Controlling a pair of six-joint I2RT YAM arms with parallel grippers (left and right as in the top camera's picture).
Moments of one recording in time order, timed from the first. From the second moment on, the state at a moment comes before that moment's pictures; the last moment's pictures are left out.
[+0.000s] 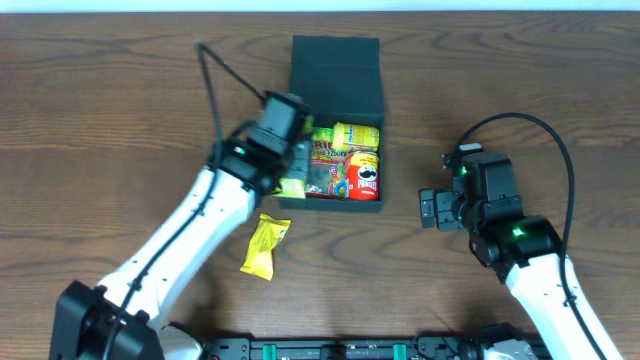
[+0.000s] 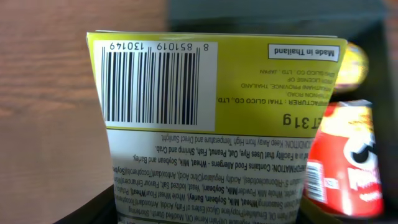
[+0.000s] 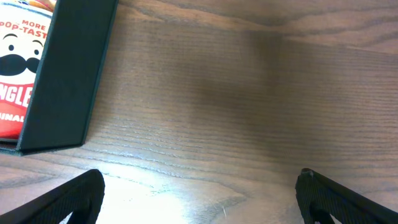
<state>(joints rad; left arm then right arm) -0.57 1.53 1.20 -0.70 -0.16 -0.37 0.22 1.07 0.72 -0.65 0.11 0.07</state>
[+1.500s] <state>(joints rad) -0.65 1.87 1.20 -0.48 -0.32 -0.49 0.22 1.07 0.72 -0.65 0.11 0.07</state>
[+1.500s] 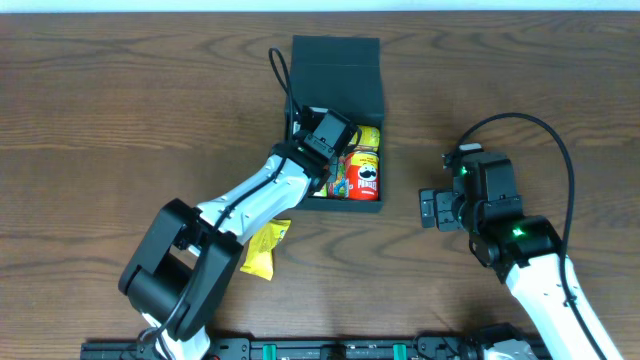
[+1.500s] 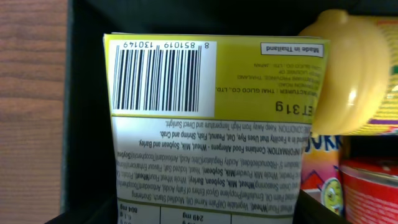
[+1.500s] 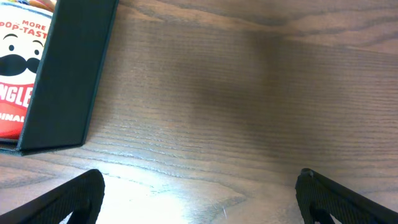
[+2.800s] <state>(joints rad) -0.66 1.78 1.33 -0.64 -0.40 -0.50 0.22 1.07 0.72 -0.65 0.11 0.07</state>
